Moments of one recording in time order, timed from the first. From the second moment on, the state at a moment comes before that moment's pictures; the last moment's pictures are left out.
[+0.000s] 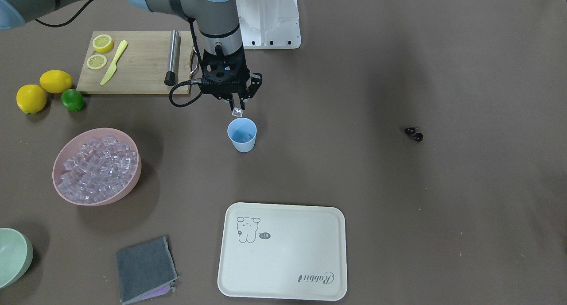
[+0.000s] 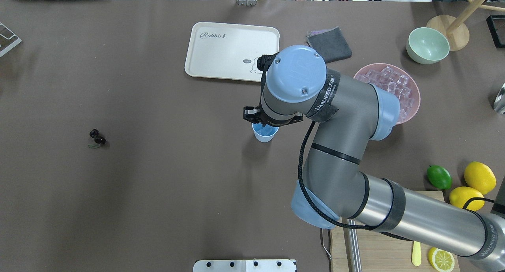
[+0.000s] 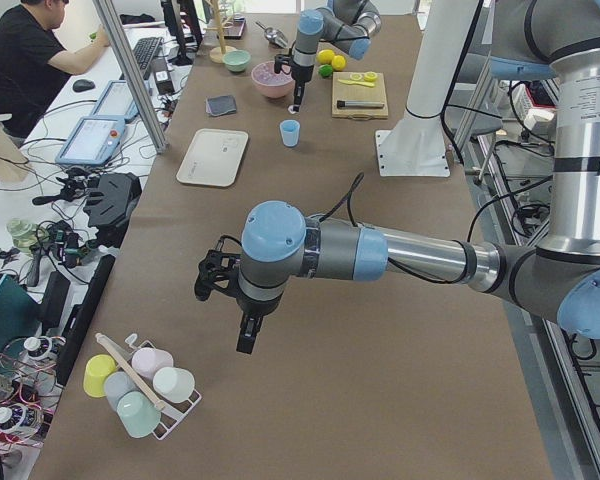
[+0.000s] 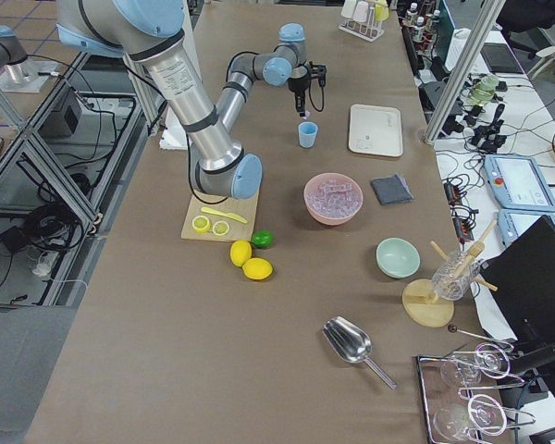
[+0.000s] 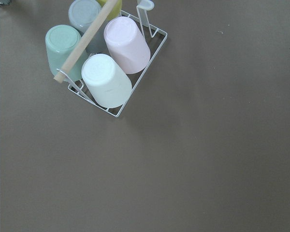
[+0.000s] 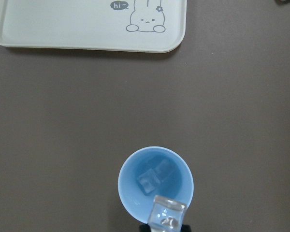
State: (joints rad) left arm -1.79 -1.52 -1.80 -1.50 -2.37 0.21; right arm 0.53 -0.84 1.80 -1.72 1.79 1.23
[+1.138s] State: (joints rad) left arm -1.78 -1.53 -1.81 -1.50 -2.37 0.21; right arm 0.65 -0.88 1.81 -1.72 1.88 1.08
